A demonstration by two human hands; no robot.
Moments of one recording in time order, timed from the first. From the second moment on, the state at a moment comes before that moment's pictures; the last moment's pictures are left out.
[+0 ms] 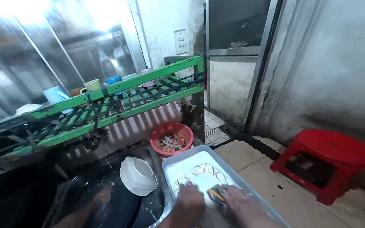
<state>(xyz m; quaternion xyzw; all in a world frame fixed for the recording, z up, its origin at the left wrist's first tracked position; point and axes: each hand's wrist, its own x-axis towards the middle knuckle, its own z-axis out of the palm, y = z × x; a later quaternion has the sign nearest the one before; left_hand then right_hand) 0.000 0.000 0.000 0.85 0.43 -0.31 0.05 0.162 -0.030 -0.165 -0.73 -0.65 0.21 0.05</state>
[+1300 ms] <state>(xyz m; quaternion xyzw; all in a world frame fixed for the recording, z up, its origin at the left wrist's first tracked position) -0.052 0.032 -0.094 0.67 0.49 0.23 0.52 0.133 0.046 -0.165 -0.76 -0.39 0.33 0.41</state>
